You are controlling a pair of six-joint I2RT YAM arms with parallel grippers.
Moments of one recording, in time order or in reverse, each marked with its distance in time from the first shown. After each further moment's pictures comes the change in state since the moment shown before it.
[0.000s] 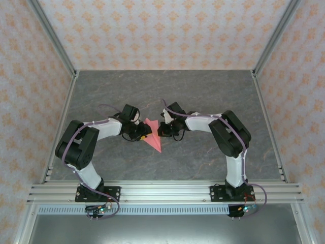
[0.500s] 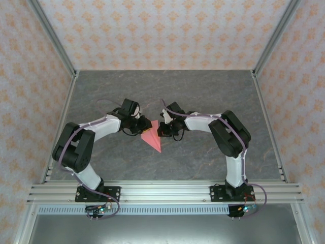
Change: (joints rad) left arm 0.000 -0.023 0.088 -0.022 0.004 0.010; right arm 0.005 0.000 0.009 -0.016 0.012 -0.015
